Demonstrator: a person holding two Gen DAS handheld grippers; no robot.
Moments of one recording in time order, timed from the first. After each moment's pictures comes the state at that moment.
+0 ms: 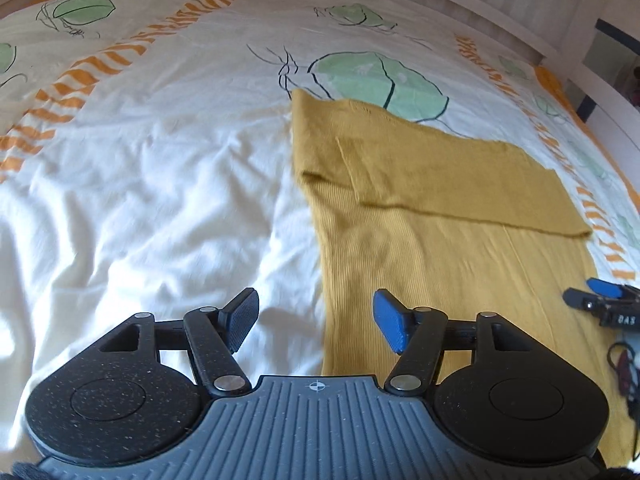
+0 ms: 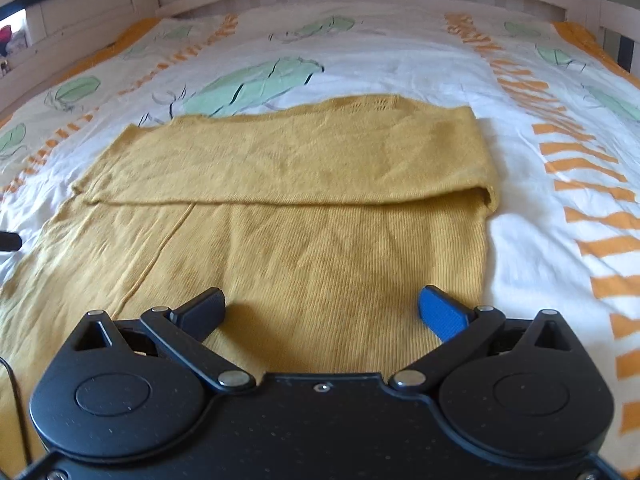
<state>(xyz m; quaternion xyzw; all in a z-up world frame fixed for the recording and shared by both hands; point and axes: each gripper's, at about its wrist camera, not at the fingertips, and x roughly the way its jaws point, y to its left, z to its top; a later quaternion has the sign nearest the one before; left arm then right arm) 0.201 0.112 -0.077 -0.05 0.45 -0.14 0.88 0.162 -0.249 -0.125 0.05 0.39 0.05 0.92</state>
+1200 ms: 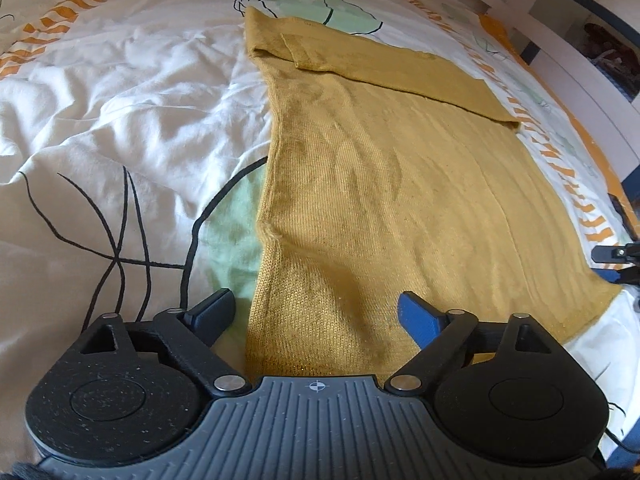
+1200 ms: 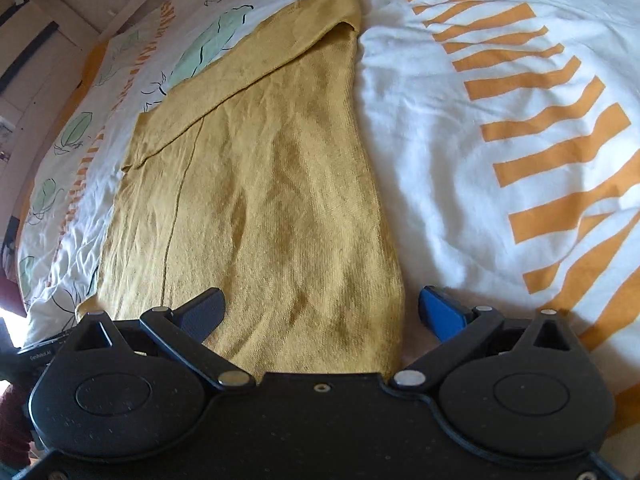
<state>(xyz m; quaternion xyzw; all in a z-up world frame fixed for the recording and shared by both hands) 0.097 0.120 -0.107 -0.04 0.49 -0.23 0.84 0.020 -0.309 -0.114 0.27 0.49 0.03 0.83</state>
